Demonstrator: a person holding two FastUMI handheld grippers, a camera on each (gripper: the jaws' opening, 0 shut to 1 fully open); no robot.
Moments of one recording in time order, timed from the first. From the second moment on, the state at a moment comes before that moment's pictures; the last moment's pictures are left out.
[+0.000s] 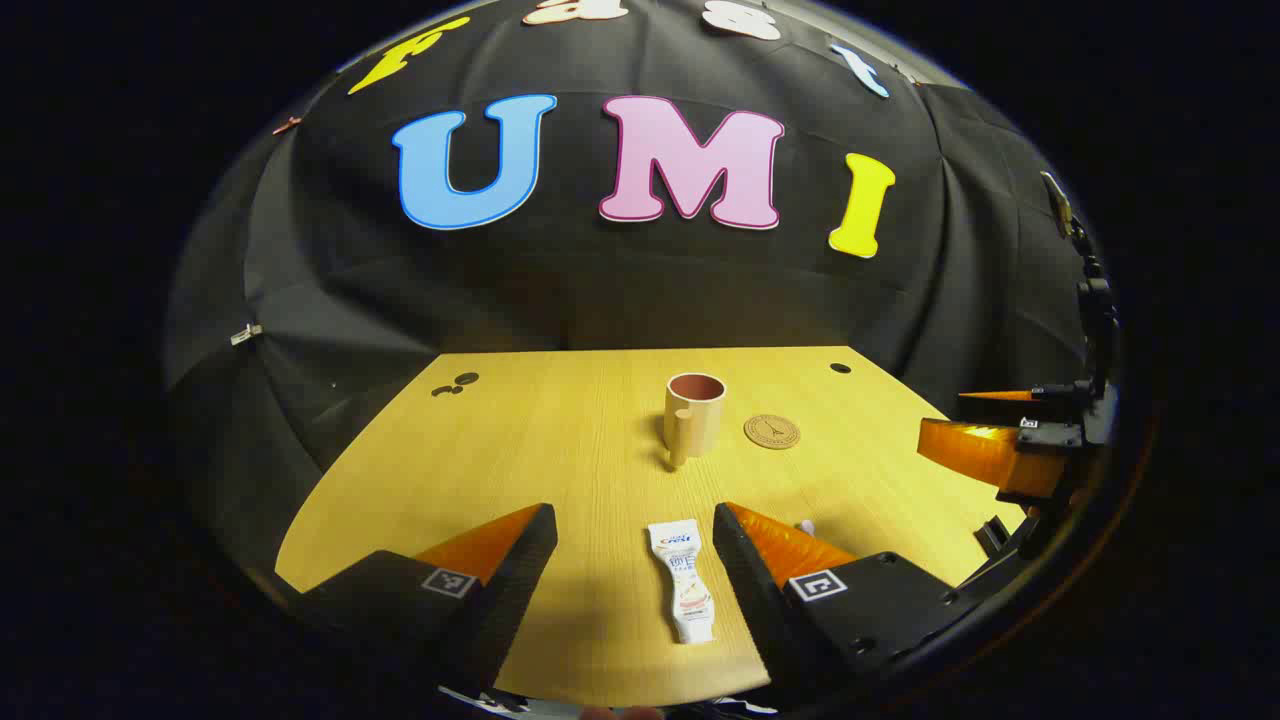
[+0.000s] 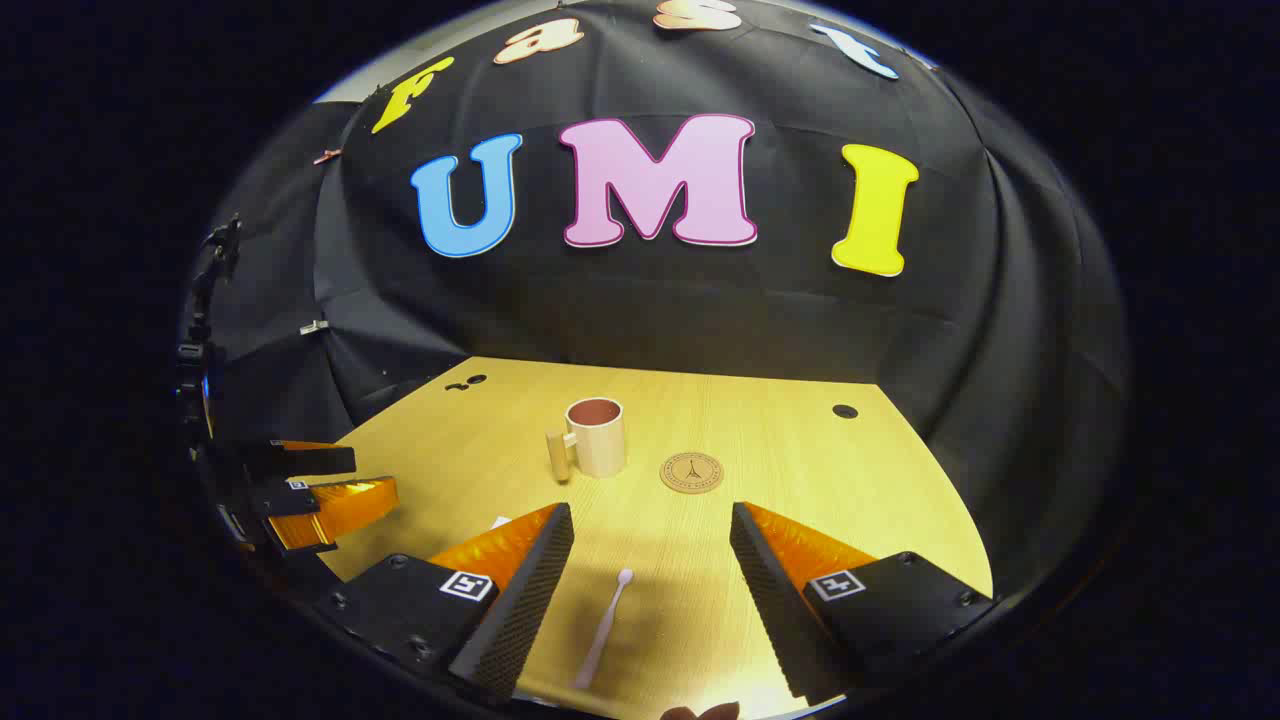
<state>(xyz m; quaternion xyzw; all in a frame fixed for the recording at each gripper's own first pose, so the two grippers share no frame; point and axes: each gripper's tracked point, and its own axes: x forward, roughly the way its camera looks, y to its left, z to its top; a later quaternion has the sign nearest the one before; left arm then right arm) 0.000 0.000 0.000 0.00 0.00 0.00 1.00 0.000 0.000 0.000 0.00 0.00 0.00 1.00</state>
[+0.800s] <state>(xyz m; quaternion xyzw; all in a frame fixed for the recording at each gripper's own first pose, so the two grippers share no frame) 0.014 -0.020 0.000 0.02 0.02 -0.01 1.00 0.003 -0.008 -0.016 -0.01 0.03 0.01 1.00</state>
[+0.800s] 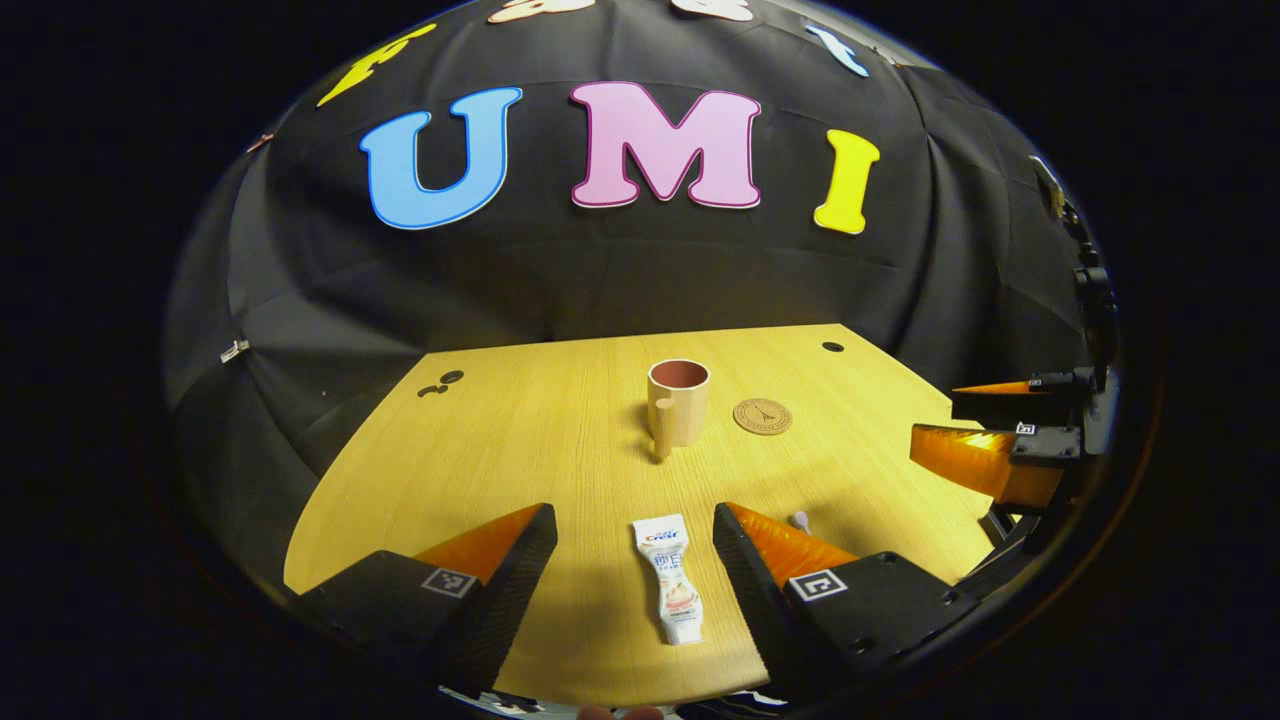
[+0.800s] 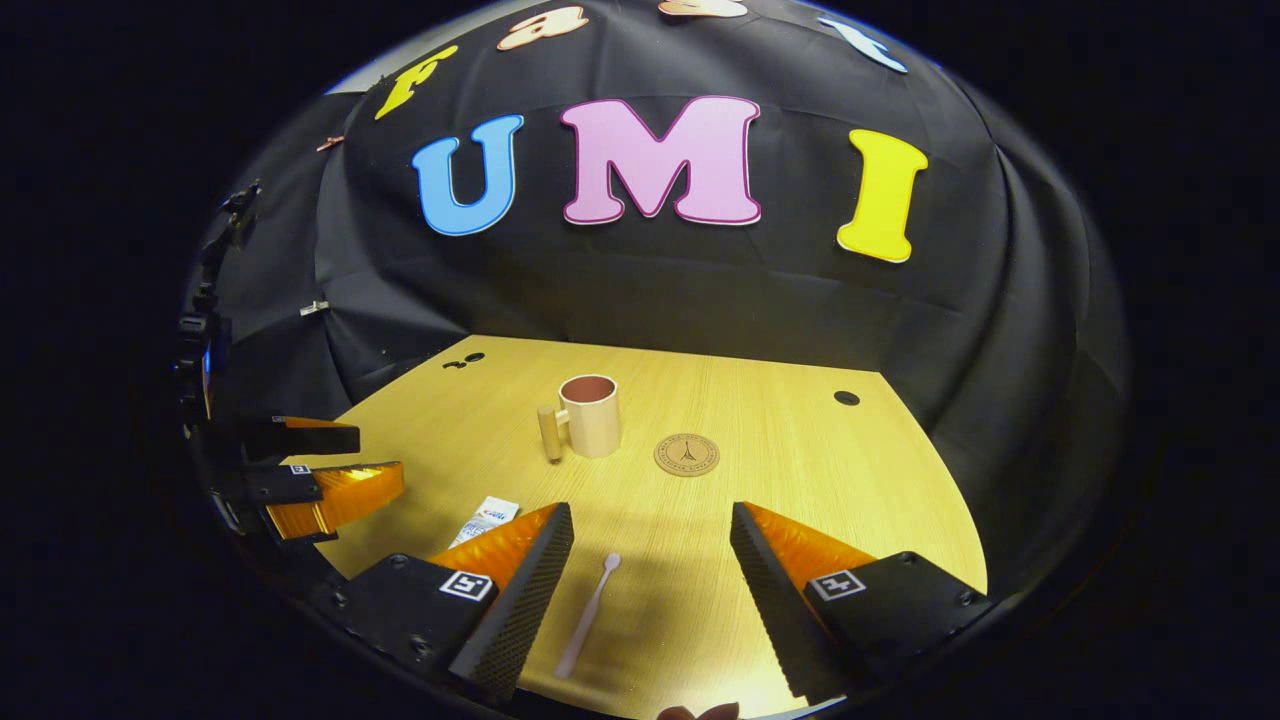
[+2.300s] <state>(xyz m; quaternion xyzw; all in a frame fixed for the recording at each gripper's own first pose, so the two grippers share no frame) 0.119 -0.042 -0.137 -0.01 0.29 0.01 0.96 0.031 -0.002 -0.092 0.03 0.14 0.01 0.99</state>
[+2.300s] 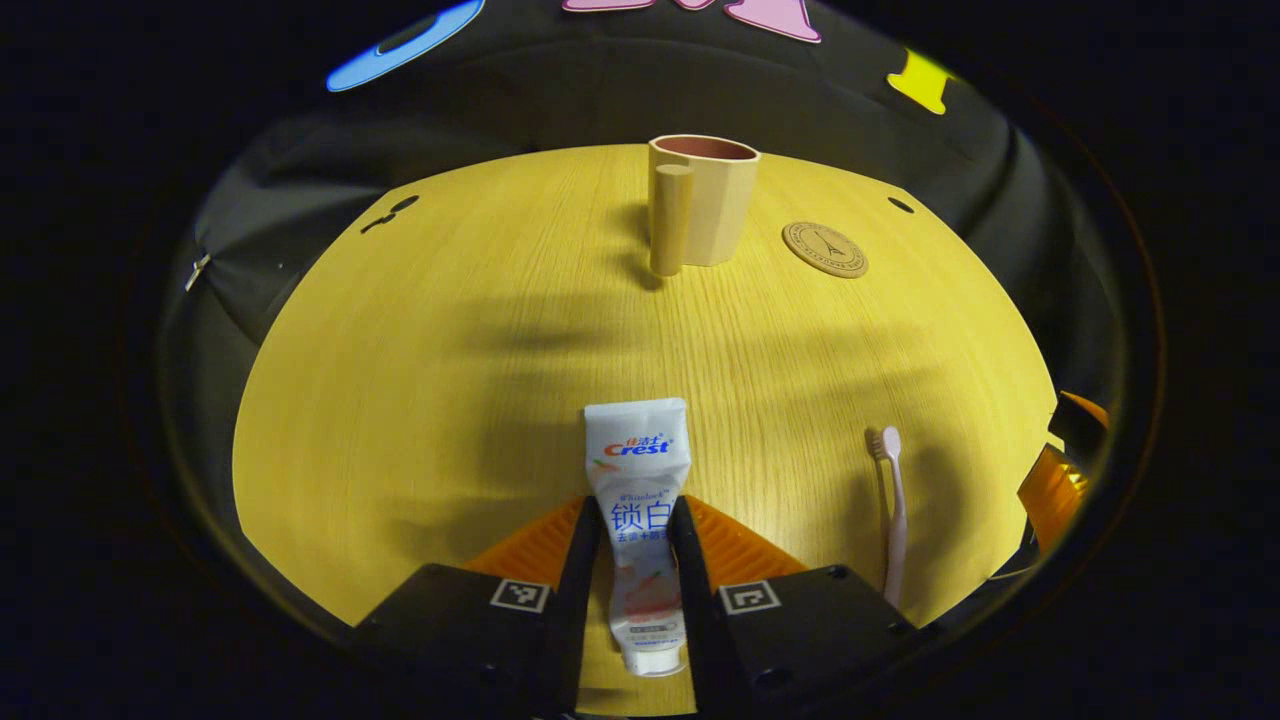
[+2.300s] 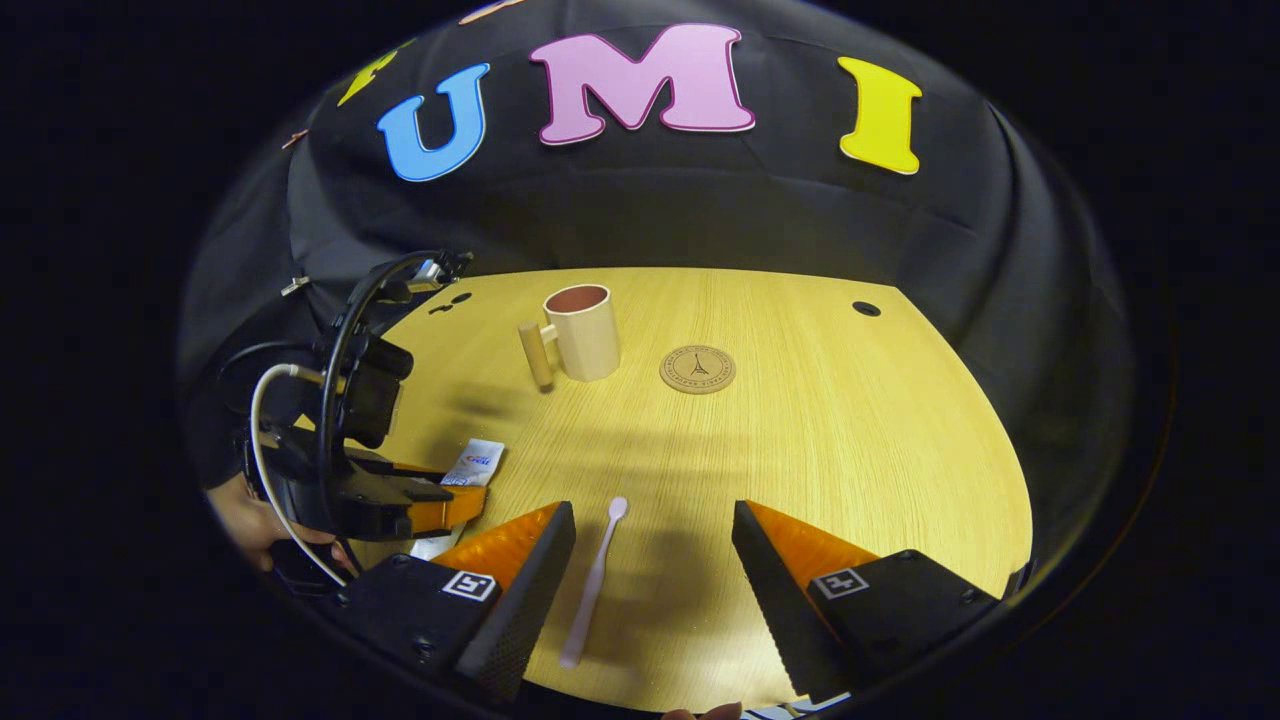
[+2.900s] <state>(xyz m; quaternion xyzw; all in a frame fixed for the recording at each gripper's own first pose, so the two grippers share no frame) 0.107 -0.024 -0.126 0.00 0.29 0.00 0.96 0.037 0.026 -0.149 0.04 0.28 0.01 0.96</state>
